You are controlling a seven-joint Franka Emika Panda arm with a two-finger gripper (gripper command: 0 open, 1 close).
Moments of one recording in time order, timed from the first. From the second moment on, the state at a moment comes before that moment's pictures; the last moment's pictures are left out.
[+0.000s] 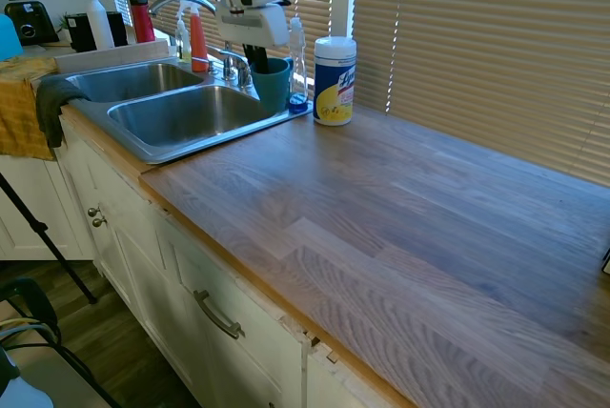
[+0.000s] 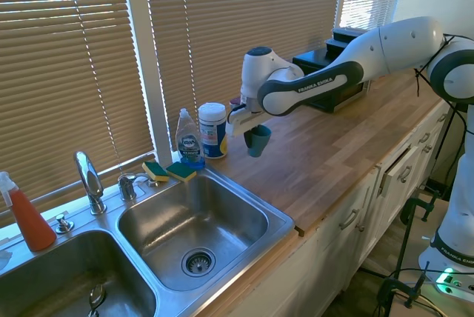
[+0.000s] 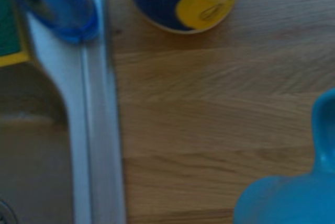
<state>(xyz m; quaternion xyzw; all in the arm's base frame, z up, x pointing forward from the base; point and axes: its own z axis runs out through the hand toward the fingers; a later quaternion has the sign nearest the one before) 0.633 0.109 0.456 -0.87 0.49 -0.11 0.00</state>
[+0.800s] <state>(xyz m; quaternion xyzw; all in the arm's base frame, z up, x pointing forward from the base) 0.672 0.312 0.404 -0.91 0.39 -0.15 -0.03</state>
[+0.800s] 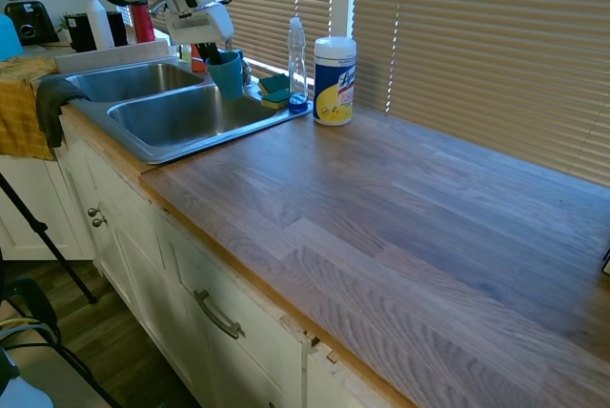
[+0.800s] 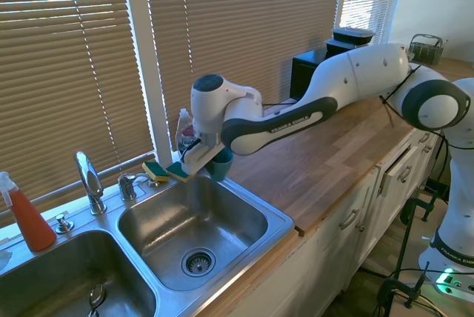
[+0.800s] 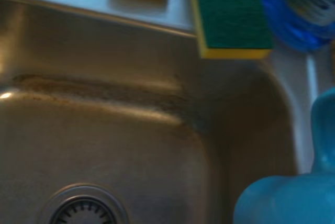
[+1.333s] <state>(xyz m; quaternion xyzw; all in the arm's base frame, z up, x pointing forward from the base) 0.717 0.356 0.319 -0.92 0.35 -0.13 -0.04</state>
